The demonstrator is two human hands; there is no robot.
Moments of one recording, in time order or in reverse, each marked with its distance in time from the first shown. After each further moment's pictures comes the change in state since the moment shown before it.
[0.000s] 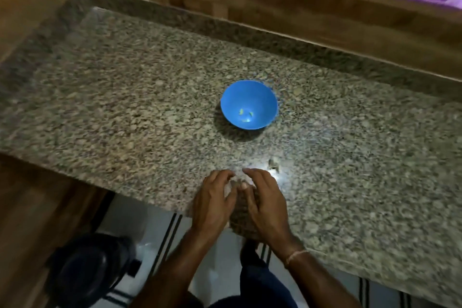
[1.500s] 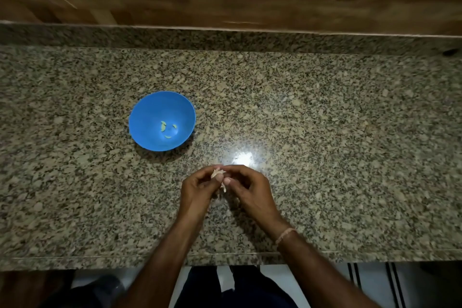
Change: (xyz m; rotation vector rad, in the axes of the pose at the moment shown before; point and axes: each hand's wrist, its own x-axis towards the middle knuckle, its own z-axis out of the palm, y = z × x) left_hand 0.069 0.081 0.090 -0.761 -0.274 -0.319; right_hand 0.037 0.084 -0.086 0.615 0.101 0.357
